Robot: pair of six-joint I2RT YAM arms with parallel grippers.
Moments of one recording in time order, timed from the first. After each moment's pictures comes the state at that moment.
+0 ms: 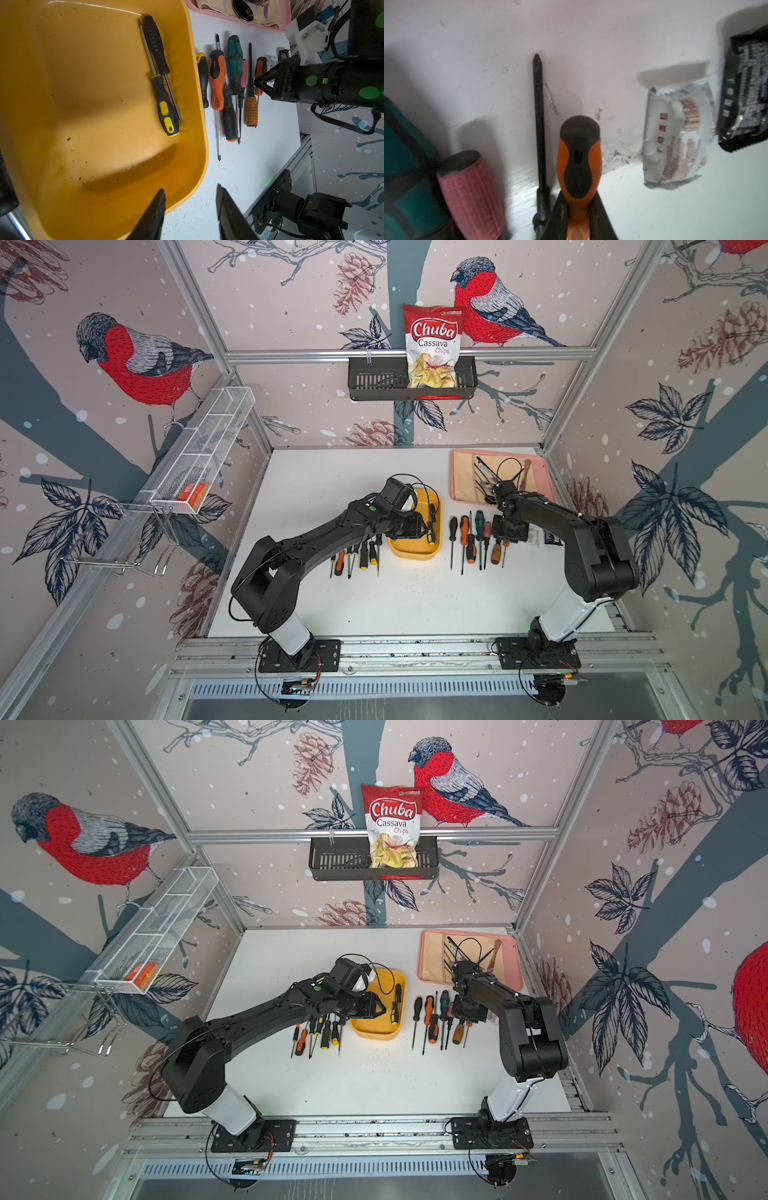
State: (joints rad) left arm -0.72 1.63 1.20 -0.48 0.34 -0.60; right arm 0.19 1.73 1.03 -0.74 0.23 0.44
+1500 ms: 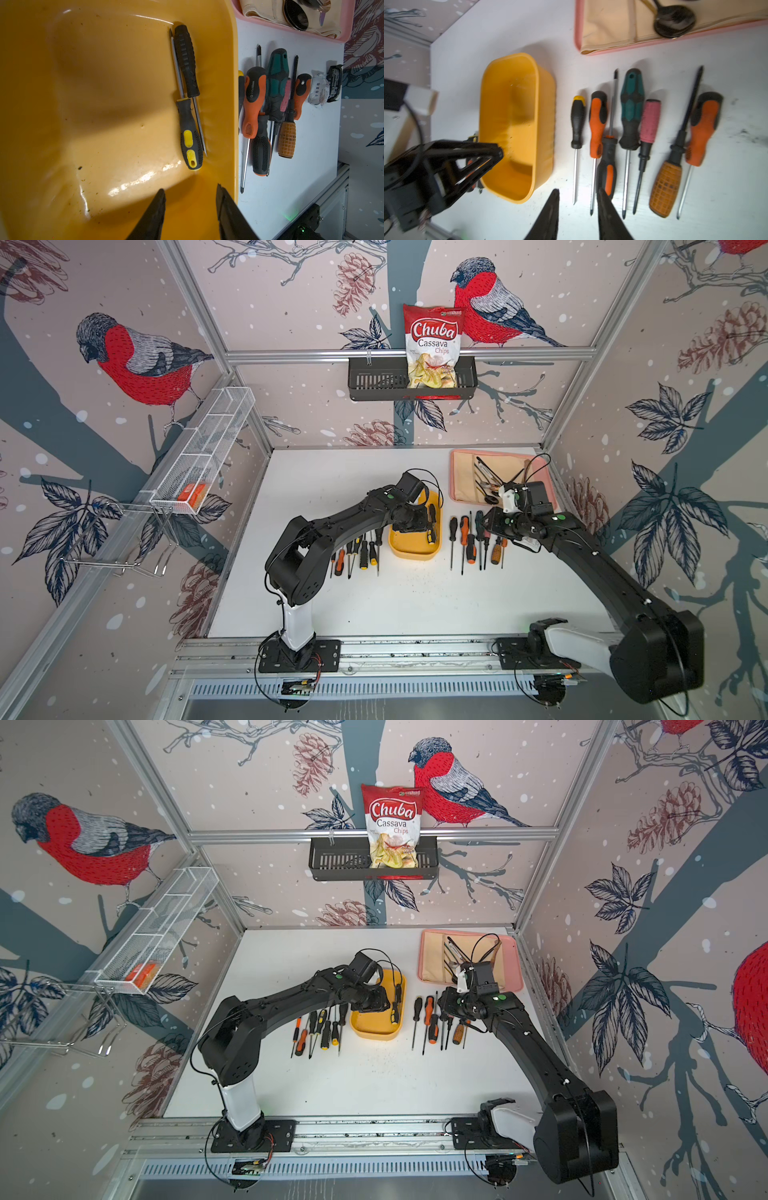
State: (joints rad) left arm -0.72 1.88 1.41 -0.58 0.23 -0.65; right arm 0.26 1.16 0.89 -0.63 -0.33 0.45
